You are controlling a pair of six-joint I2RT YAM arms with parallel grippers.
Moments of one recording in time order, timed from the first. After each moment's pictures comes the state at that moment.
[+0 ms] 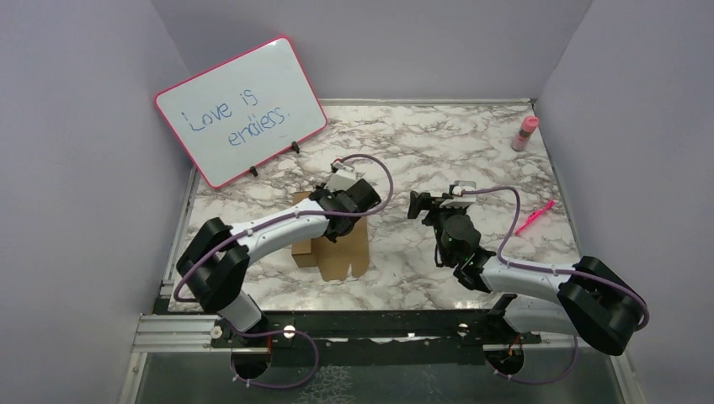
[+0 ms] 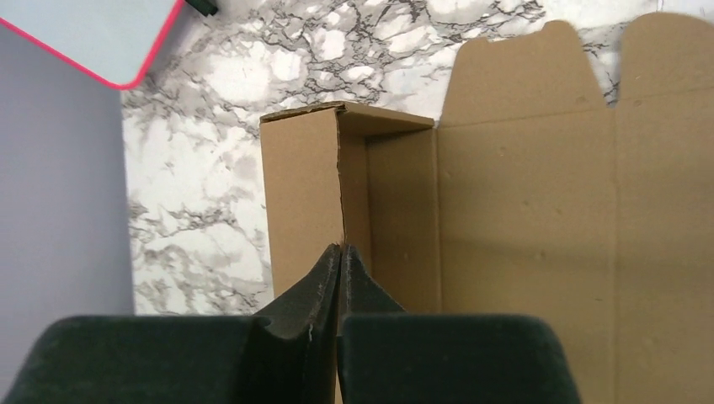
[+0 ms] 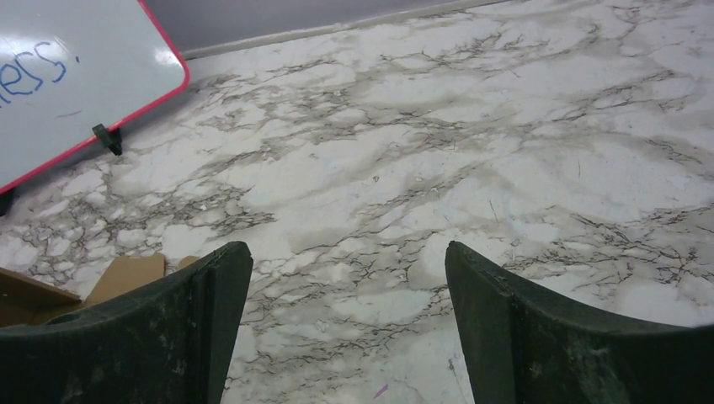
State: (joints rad) left arm -0.89 1.62 1.13 -0.79 -0.89 -0.49; right arm 0.80 1.20 0.31 0.85 0.71 0.25
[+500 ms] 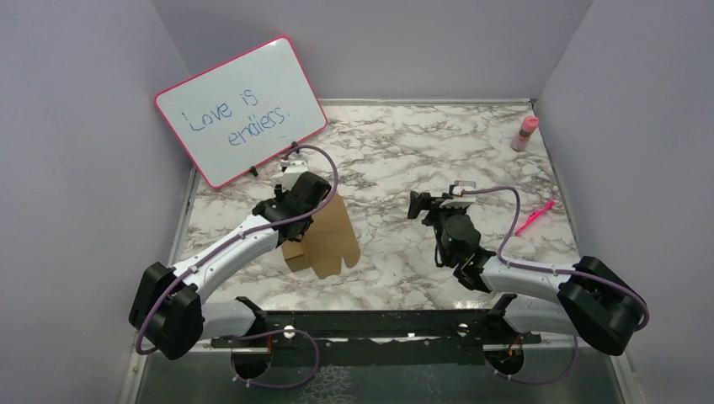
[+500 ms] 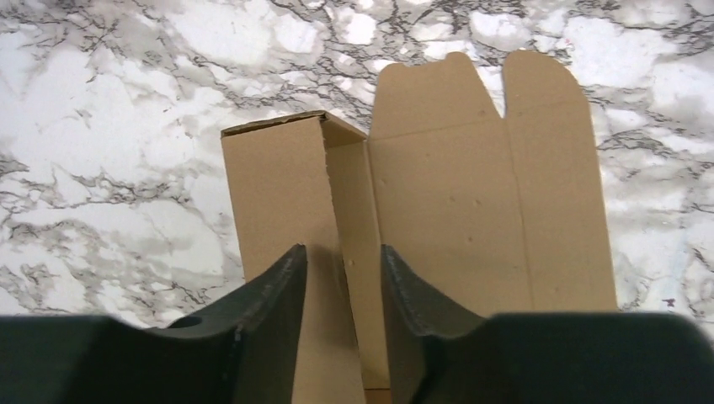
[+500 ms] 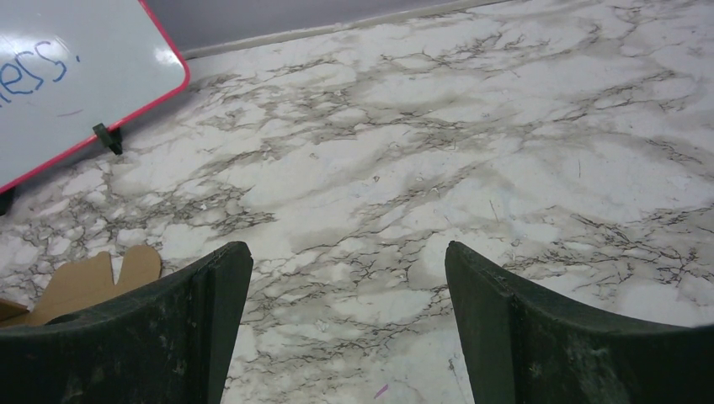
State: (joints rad) left arm -0.63 1.23 0.85 -0.57 -0.62 -0.52; right arm 0.80 1.20 0.31 0.85 0.71 0.25
